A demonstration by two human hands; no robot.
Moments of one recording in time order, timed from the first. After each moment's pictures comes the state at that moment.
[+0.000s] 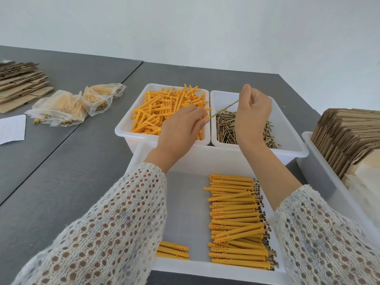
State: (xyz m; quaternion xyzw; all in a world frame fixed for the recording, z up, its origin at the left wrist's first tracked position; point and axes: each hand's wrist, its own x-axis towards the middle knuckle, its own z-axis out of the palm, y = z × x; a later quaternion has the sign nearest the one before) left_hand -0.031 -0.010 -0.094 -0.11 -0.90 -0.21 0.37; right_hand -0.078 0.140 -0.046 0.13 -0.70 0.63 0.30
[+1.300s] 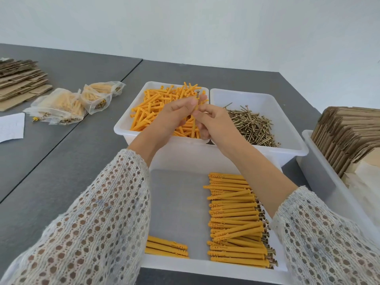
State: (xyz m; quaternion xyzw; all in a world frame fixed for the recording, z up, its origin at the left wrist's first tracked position) left_hand -0.031 -0.029 -0.067 -0.07 -0.74 -0.66 0.08; right_hand -0.054 0.117 -0.057 0.23 -0.73 0.64 -0.10
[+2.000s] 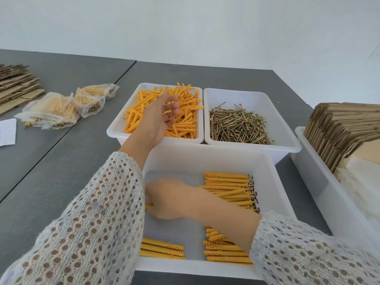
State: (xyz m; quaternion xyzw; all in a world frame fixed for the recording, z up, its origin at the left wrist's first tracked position) left_hand -0.041 -0.034 -0.066 0.11 -0.56 -0.81 0.10; right_hand 0.048 0.073 -0.111 0.47 -0.85 0.03 -0.24
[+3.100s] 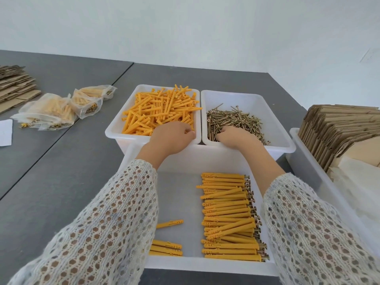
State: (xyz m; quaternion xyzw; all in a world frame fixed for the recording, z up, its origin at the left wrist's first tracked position) left_hand -0.043 -0.011 -0.091 0.01 -0.98 -0.18 0.06; right_hand -0.110 0.175 -0.083 0.06 -0.98 0.12 -0.15
